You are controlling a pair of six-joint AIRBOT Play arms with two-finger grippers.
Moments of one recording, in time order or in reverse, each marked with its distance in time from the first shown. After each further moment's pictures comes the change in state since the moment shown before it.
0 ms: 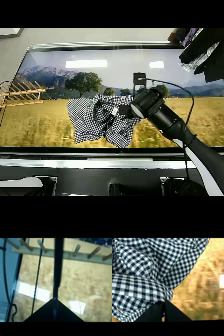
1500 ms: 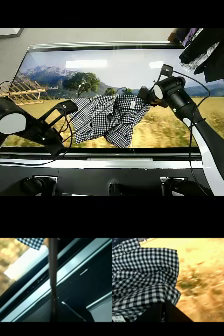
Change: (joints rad) left arm -1.420 0.568 -0.383 0.208 -0.700 -0.483; right arm -0.323 -0.080 0.002 0.058 -0.158 0.038
